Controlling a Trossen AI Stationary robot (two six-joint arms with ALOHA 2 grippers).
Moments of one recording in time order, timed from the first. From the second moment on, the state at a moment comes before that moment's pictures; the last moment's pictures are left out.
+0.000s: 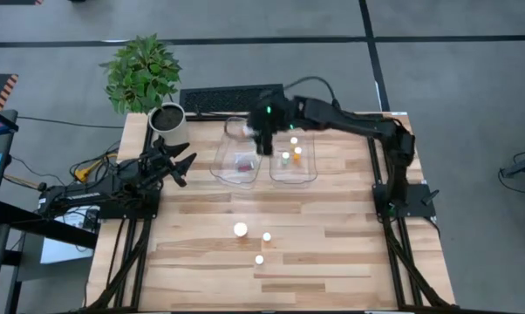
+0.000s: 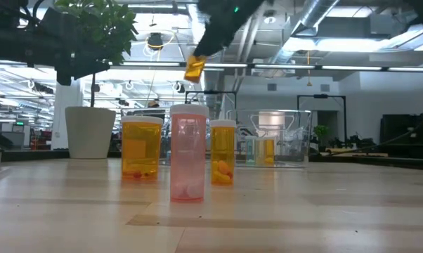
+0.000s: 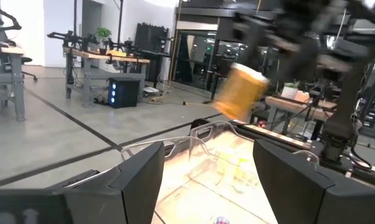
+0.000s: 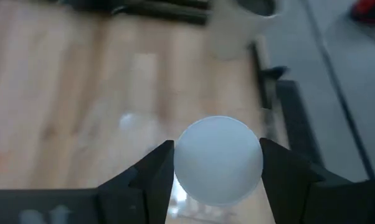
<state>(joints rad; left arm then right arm) 0.19 0.10 0.07 0.12 -0.43 -0.15 -0.29 1.91 1.89 -0.67 -0.01 -0.33</state>
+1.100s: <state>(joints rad) 0.19 0.10 0.07 0.10 -0.46 -0.14 -0.41 2.46 2.34 -0.89 -0.16 -0.19</state>
